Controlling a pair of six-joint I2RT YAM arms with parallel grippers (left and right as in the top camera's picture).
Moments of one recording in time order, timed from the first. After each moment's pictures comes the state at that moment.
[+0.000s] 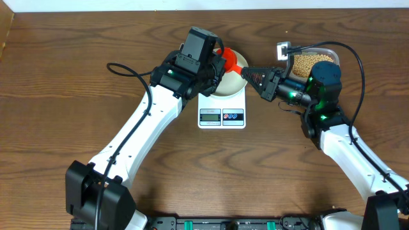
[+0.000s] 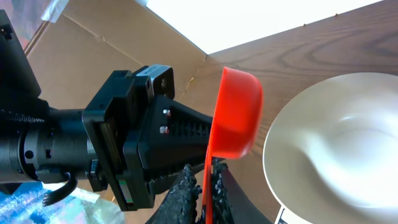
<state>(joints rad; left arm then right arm) -0.49 1.68 1.47 -0.63 0.13 -1.50 0.23 1.45 0.81 0.48 -0.84 0.74</state>
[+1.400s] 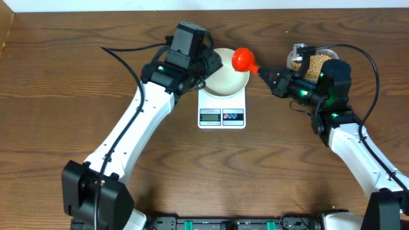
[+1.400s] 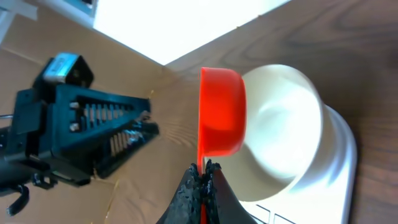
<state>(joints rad) -0.42 1.68 1.47 -0.59 0.13 -0.96 0.12 1.45 0.81 0.30 -0.76 0.70</state>
